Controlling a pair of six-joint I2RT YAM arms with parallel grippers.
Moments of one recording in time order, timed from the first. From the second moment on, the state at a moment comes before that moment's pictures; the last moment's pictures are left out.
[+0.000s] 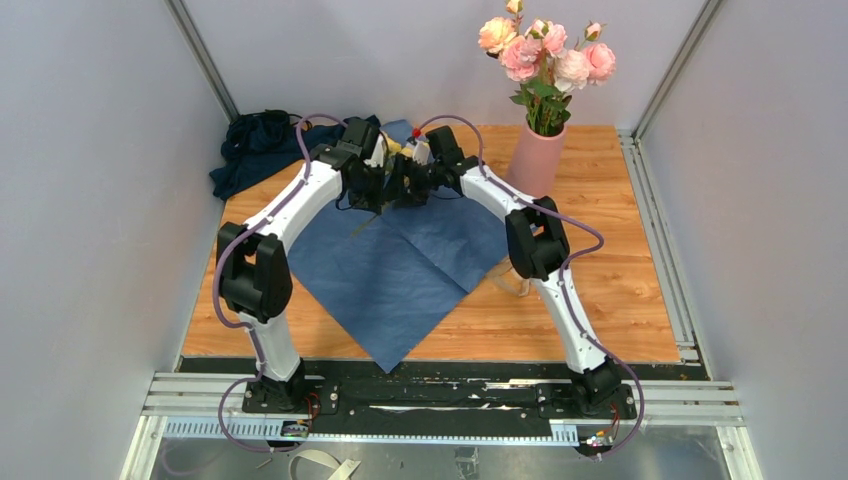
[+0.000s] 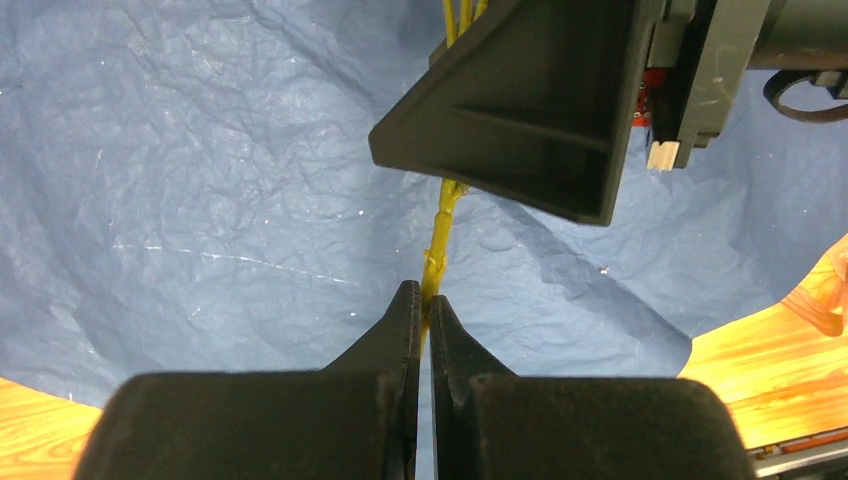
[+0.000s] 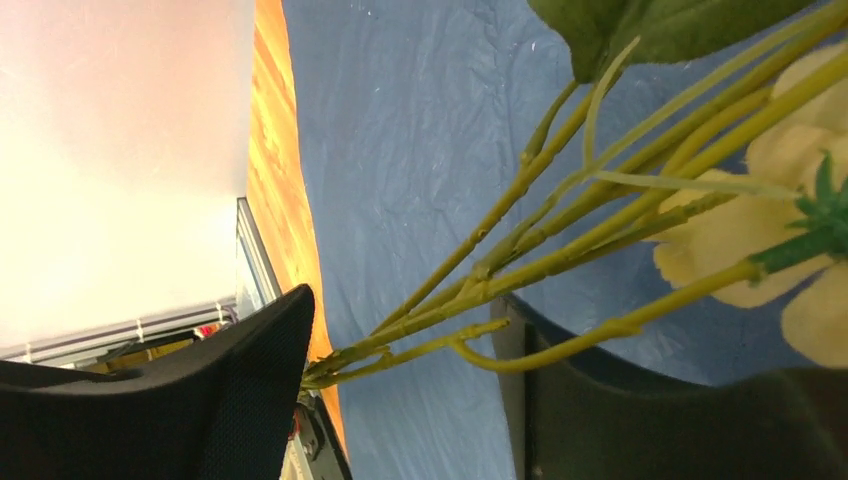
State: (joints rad) left arm -0.36 1.82 1.60 -0.83 0.04 -0.30; right arm 0.53 2.54 2.20 -0.33 -0.81 0.62
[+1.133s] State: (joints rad) left arm -0.37 1.58 1.46 -0.67 -0.10 -0.39; right arm 0.52 1.89 2.23 -0.44 -0.59 0.14
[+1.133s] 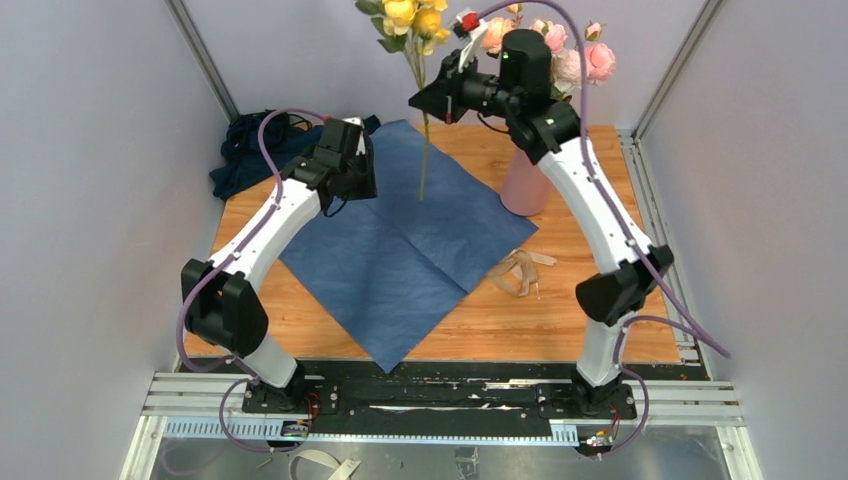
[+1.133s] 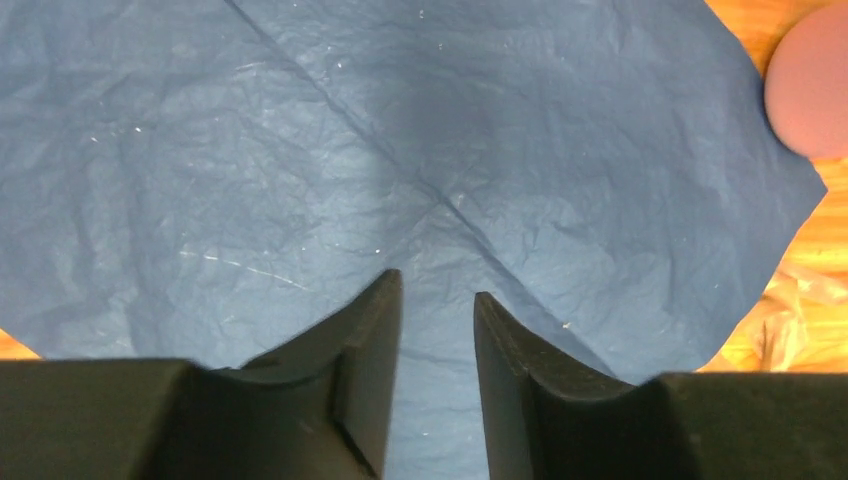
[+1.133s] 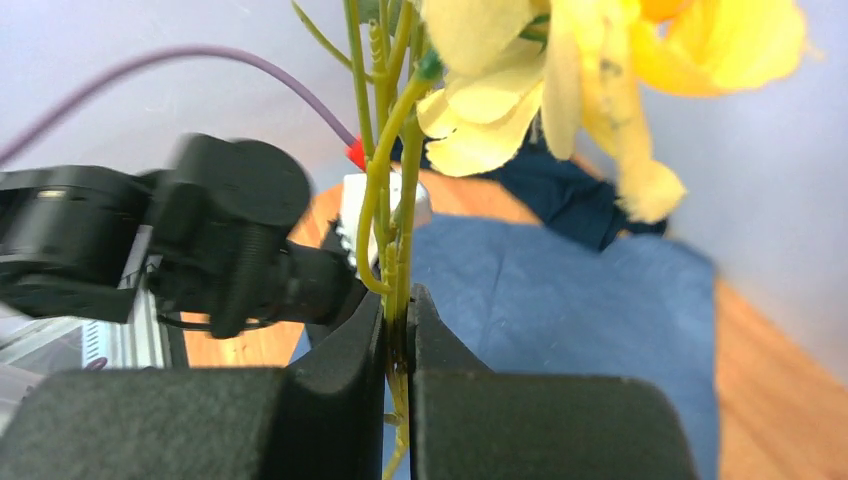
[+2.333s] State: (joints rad) left arm -0.36 1.73 1.49 -0.55 -0.01 -0.46; right arm 0.09 1.54 1.92 -0.17 -0.30 -0.14
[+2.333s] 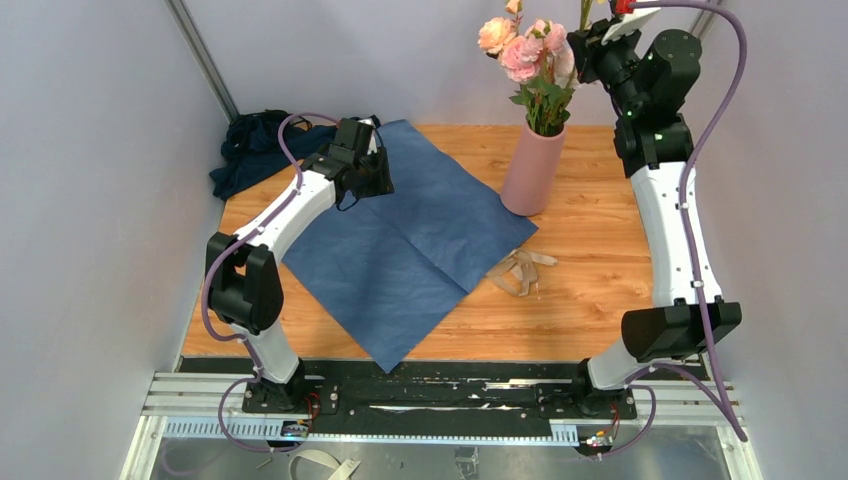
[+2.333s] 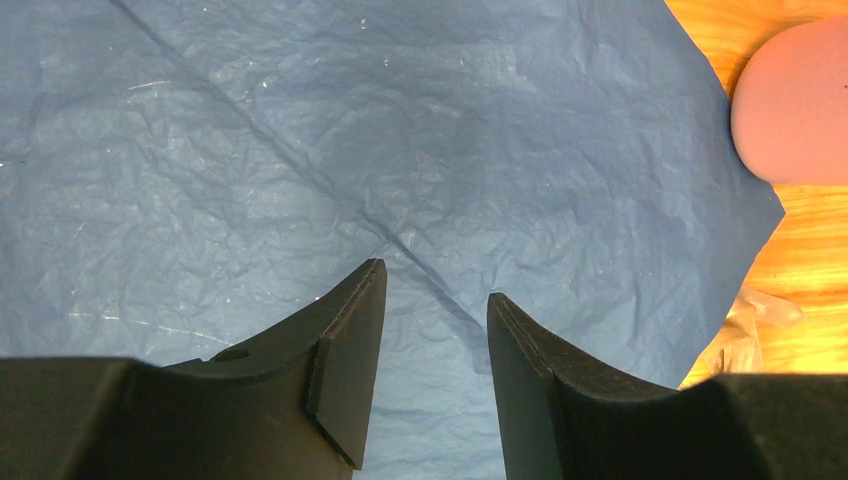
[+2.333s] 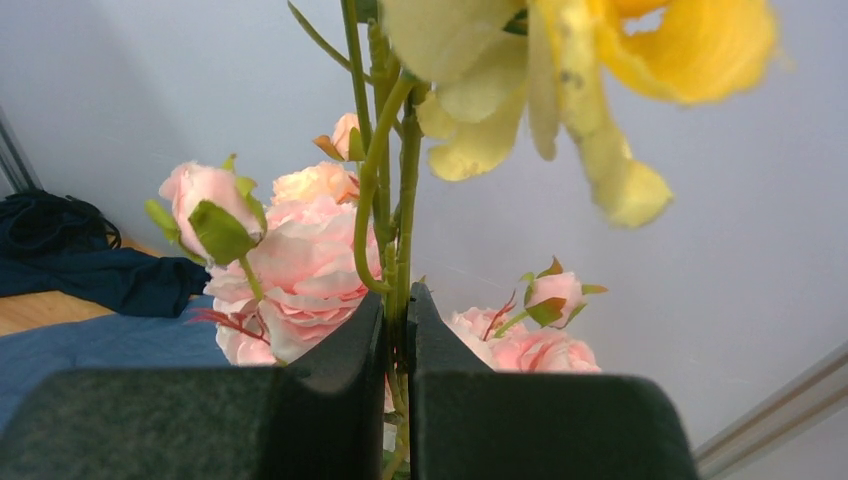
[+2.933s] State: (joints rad) left arm -0.36 1.73 1.49 -0.56 -0.01 -0.45; right arm 0.09 1.52 1.56 0.08 -0.30 -0.11
